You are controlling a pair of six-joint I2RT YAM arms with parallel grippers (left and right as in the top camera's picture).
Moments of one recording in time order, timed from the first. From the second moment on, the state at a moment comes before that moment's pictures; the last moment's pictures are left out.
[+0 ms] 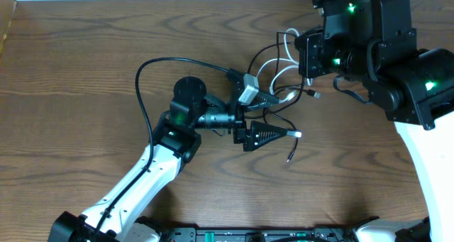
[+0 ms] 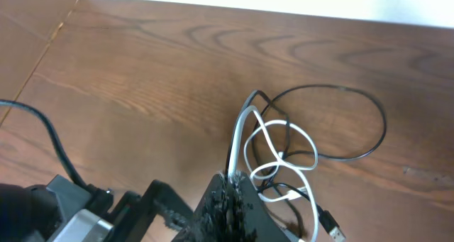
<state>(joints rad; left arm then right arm) -0.48 1.34 0.76 0.46 1.08 -0.36 0.43 1.52 2.00 -1.19 -0.14 0.26</state>
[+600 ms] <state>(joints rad) -0.49 1.34 0.76 0.44 0.86 -0.34 0.43 1.52 2.00 -1.22 -0.20 0.26</state>
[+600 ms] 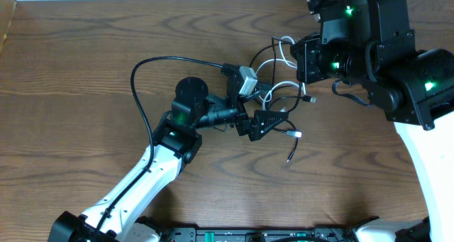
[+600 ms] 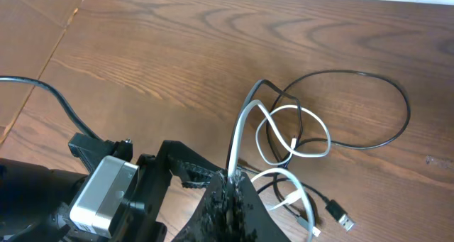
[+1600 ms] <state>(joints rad) -0.53 1.34 0.76 0.37 0.75 -0.29 0.43 1.52 2.00 -1.30 -0.08 0.27</state>
